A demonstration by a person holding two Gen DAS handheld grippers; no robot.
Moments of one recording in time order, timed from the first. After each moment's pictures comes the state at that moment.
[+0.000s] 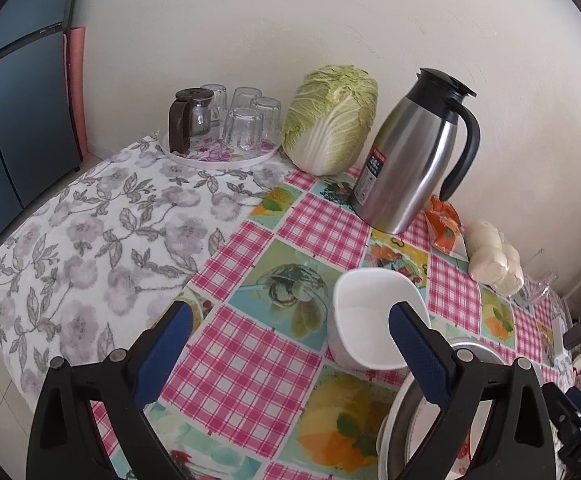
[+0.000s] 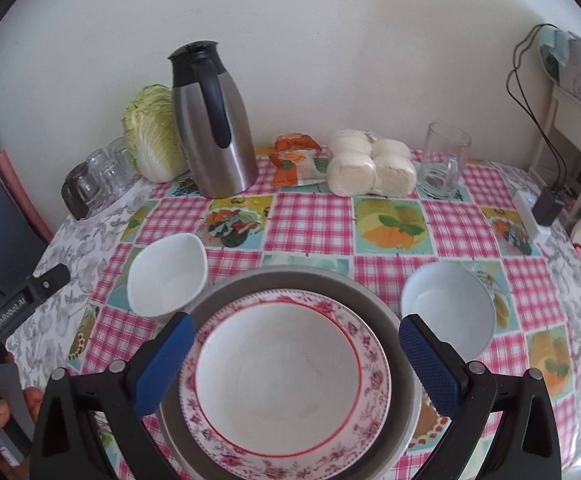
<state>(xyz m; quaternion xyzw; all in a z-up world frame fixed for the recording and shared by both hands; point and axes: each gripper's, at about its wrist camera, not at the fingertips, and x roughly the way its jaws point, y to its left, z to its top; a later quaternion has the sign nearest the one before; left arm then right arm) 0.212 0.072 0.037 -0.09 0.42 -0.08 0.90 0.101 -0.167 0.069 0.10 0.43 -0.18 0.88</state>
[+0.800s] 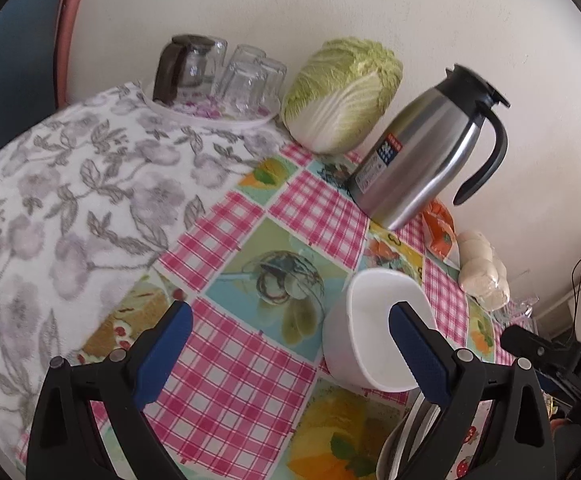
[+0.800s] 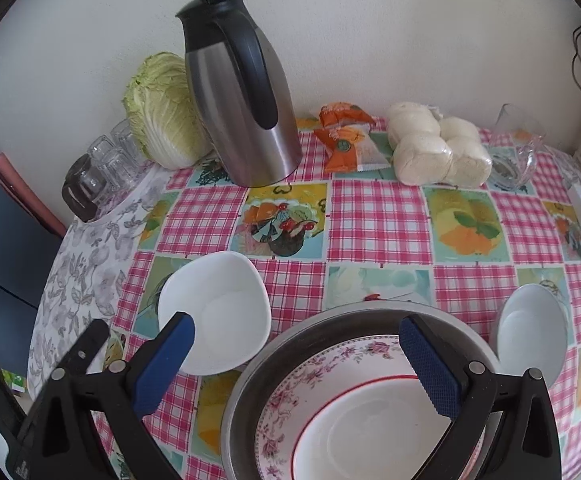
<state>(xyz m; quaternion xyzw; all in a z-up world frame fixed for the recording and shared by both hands) 0.253 0.087 -0.020 -0.18 0.46 -0.13 0.86 0.202 -0.150 0.040 0.15 0.49 -0.14 0.84</state>
